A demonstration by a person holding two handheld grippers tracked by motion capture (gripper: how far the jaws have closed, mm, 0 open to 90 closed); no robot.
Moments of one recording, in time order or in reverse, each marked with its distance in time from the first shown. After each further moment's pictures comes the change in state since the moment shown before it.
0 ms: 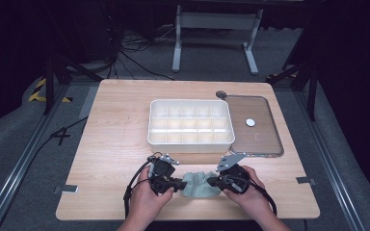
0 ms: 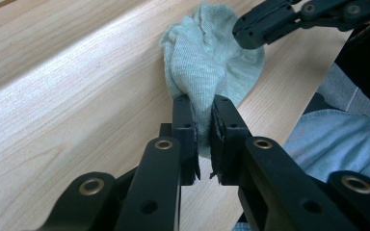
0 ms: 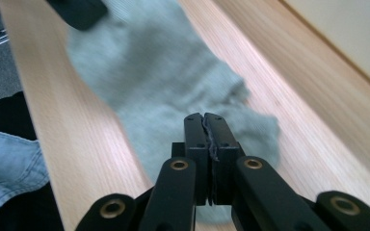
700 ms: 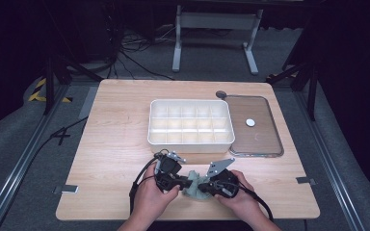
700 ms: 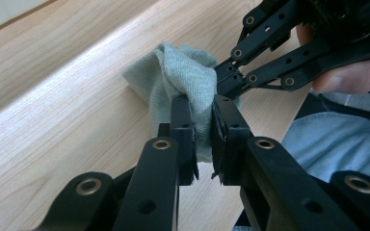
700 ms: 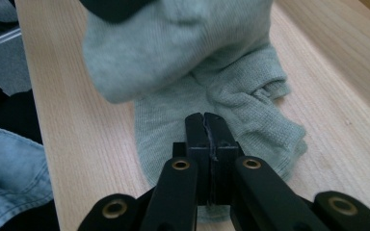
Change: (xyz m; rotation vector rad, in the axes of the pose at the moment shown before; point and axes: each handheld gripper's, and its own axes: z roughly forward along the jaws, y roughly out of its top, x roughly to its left) left arm -0.011 0.014 0.007 0.005 -0.015 0.052; right arm 0.013 0.002 0.031 0.000 0.073 -0.058
